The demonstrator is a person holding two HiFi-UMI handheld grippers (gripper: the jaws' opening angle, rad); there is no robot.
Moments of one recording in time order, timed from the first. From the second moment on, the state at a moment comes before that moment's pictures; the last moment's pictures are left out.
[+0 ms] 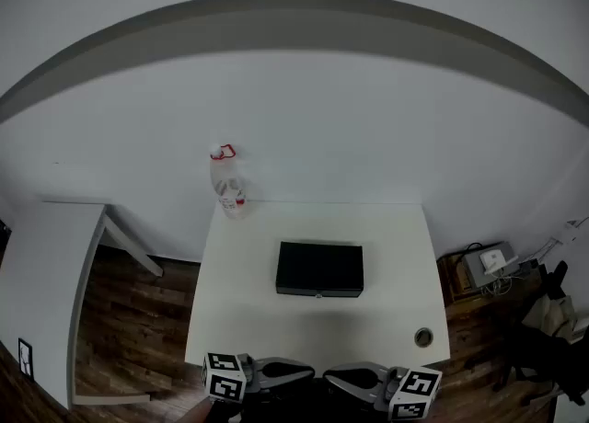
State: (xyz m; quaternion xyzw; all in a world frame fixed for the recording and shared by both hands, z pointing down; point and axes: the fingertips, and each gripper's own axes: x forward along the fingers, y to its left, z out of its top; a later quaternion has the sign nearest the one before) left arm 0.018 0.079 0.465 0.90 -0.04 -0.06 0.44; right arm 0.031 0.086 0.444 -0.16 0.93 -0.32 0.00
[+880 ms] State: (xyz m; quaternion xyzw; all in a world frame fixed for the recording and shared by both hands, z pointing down) left arm 0.018 0.070 0.470 0.89 -0.04 -0.06 0.44; right arm 0.038 0.070 0.445 -0.17 0.92 -0.35 0.02
